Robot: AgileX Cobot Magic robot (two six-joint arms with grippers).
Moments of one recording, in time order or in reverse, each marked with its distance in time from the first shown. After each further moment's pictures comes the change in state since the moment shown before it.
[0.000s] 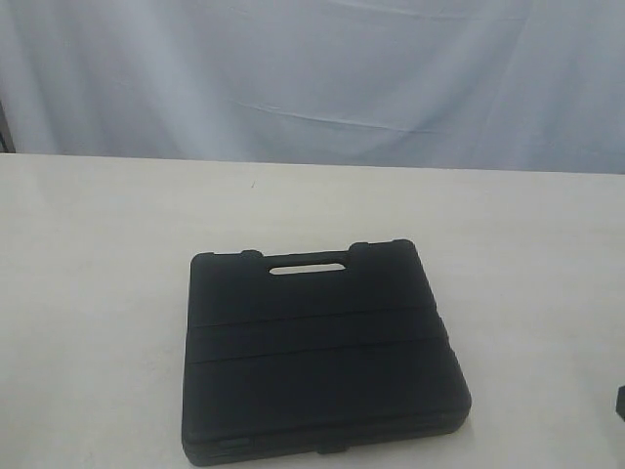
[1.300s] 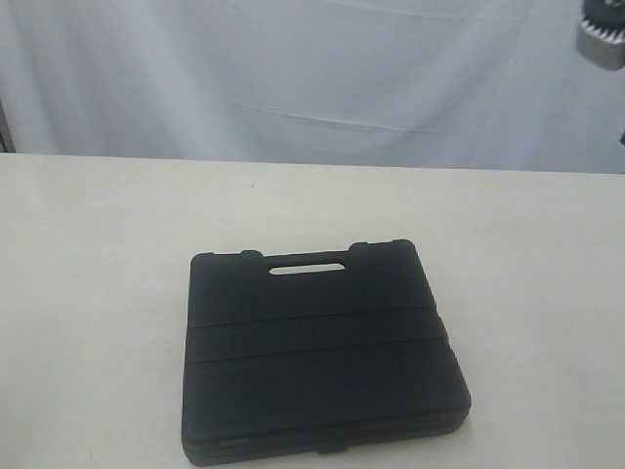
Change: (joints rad) left arm 0.000 0.000 0.000 0.000 0.000 0.000; right arm 0.336 0.635 -1.104 -0.521 1.240 -0.029
